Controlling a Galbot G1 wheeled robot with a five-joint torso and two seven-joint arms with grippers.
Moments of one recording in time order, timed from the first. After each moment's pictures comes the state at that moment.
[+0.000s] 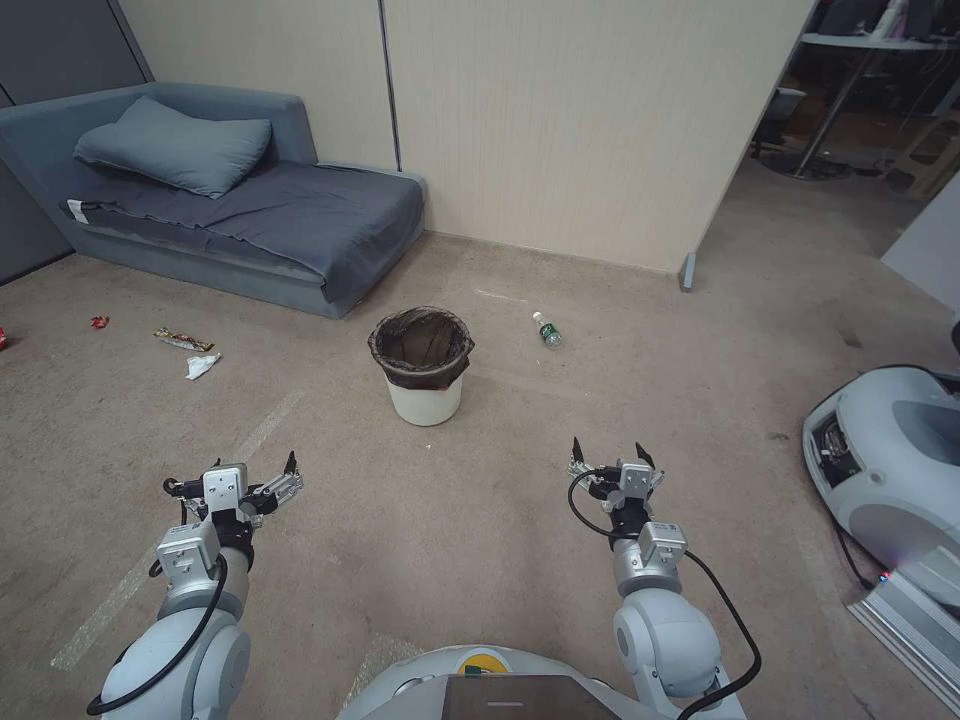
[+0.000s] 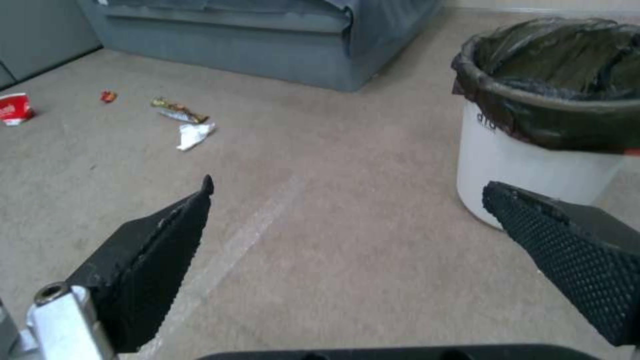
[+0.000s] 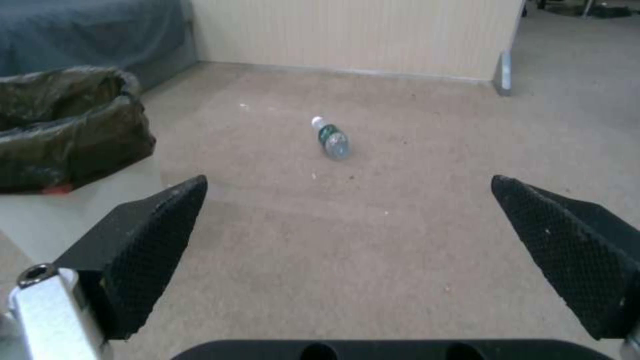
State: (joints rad) left arm 1.76 -1.42 -0.75 -2.36 -0.22 0.43 -0.20; right arm -1.62 1.53 0.48 2.09 0.04 -0.10 0.16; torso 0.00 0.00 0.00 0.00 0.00
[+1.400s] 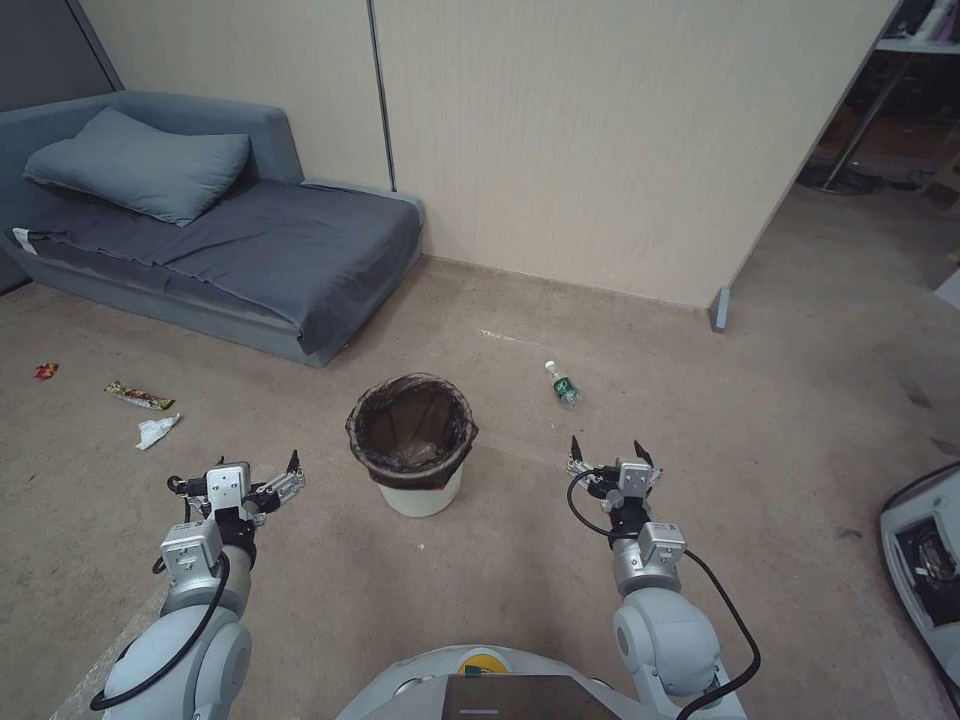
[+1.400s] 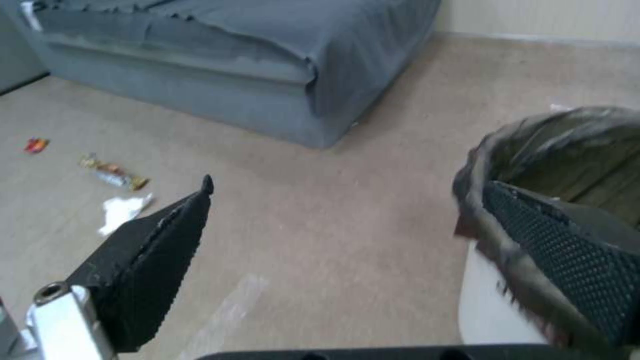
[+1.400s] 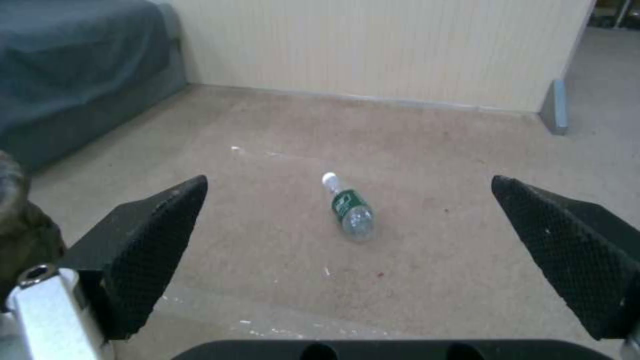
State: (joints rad) left arm 1.74 -1.40 -0.74 -2.35 -0.24 0.43 -0.18; right arm -1.62 1.52 0.48 2.08 0.04 -0.07 0.15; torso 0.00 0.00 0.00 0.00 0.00
